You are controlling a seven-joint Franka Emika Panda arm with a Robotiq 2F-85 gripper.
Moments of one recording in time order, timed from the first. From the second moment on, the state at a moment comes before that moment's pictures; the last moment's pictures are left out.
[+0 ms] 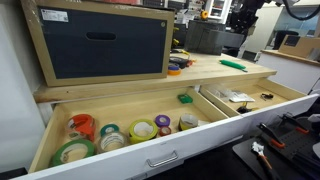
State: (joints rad) arm 0.14 -0.43 0.15 -2.42 0.00 2.25 0.30
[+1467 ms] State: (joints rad) arm 0.14 -0.43 0.17 -2.42 0.03 2.22 0.30
